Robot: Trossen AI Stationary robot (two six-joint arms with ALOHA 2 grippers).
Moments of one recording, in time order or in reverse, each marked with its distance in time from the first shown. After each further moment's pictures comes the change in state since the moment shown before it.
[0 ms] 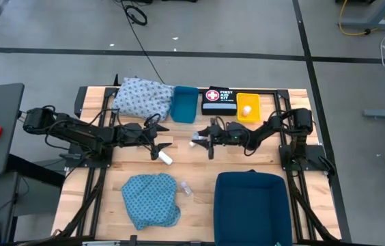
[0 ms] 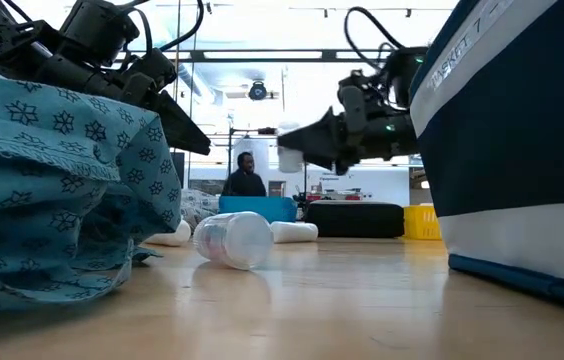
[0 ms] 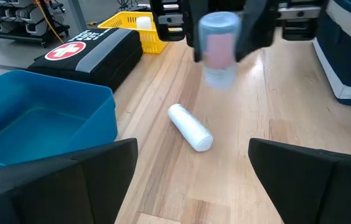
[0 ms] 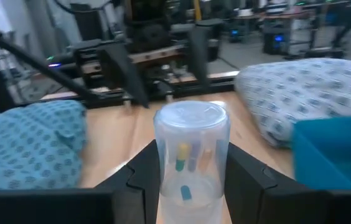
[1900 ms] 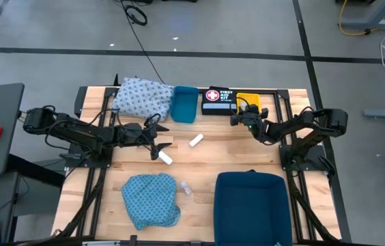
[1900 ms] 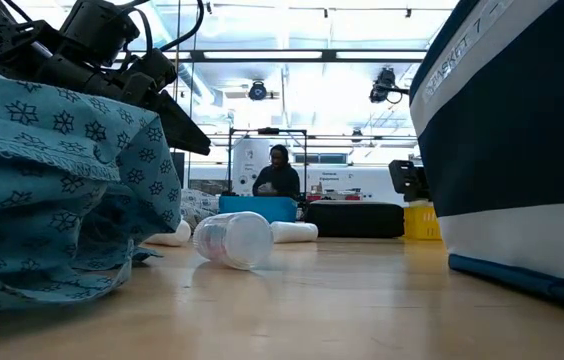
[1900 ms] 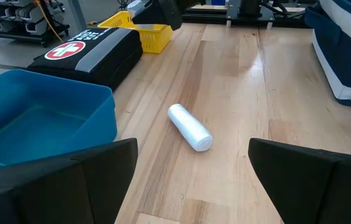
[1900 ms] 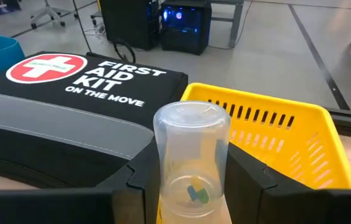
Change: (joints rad) left arm 0.000 0.000 0.001 -0.001 0.000 -0.004; right arm -0.246 -0.380 -0.295 -0.575 0.912 0.342
